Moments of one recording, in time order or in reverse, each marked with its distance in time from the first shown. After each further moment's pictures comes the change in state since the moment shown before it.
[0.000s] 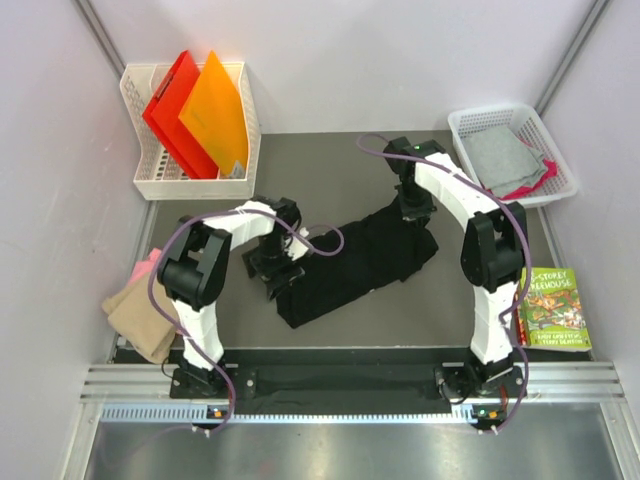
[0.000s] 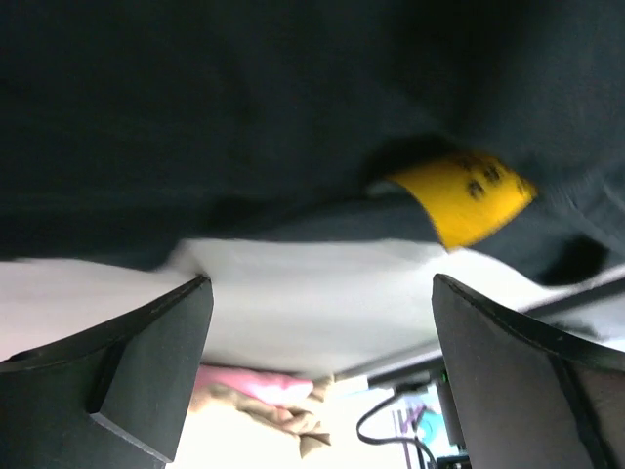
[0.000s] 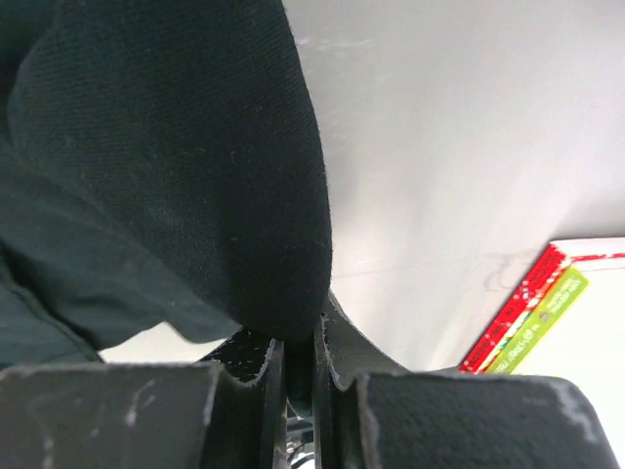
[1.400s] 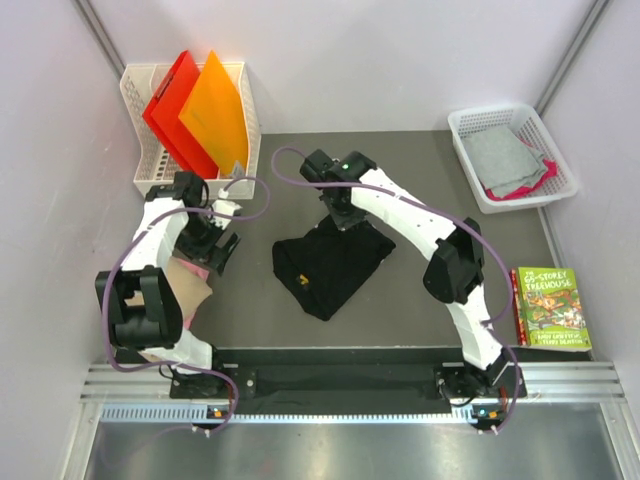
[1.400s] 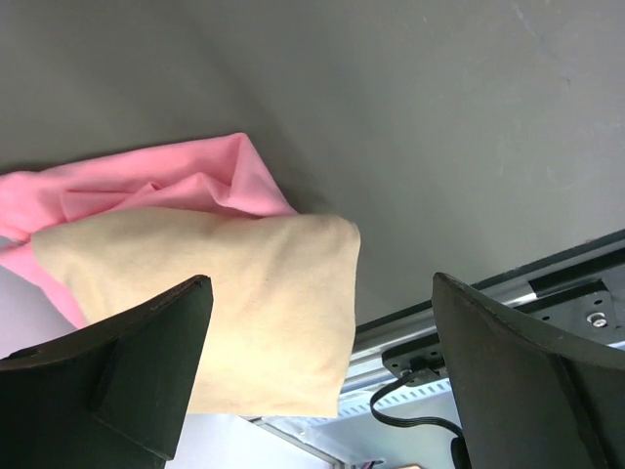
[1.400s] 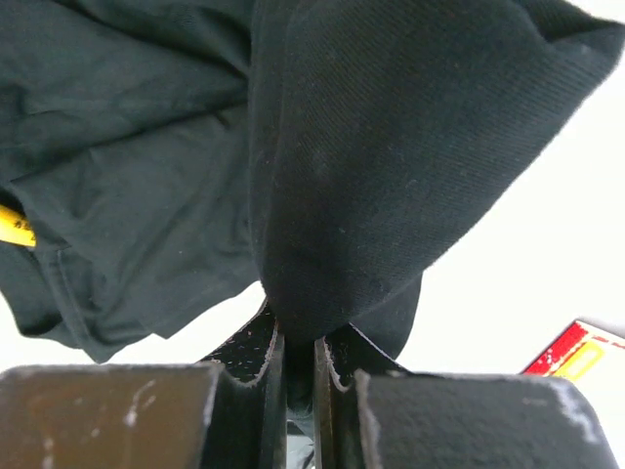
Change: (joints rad) left arm 0.497 -0.360 0.024 -0.079 0.070 0.141; right arm 0.398 0.114 0.356 -0.087 0.046 0.012
